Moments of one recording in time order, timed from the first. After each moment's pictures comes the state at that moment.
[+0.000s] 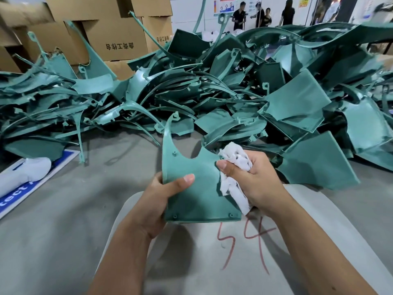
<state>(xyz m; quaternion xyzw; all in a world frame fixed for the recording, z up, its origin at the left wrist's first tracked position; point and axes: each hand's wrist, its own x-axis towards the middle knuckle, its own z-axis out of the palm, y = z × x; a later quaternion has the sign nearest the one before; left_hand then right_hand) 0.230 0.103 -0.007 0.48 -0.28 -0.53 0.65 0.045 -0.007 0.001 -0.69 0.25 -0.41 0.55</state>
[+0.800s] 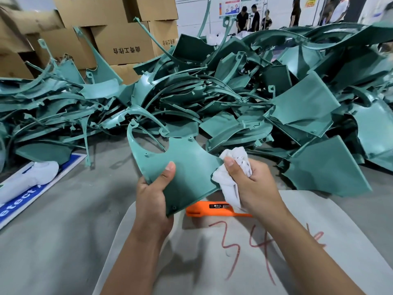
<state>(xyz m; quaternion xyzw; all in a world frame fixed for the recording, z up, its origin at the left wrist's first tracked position) 0.221 0.091 -0.005 0.44 -0.16 -0.36 0.81 0.061 -0.004 -0.010 -0.66 0.29 -0.45 0.52</state>
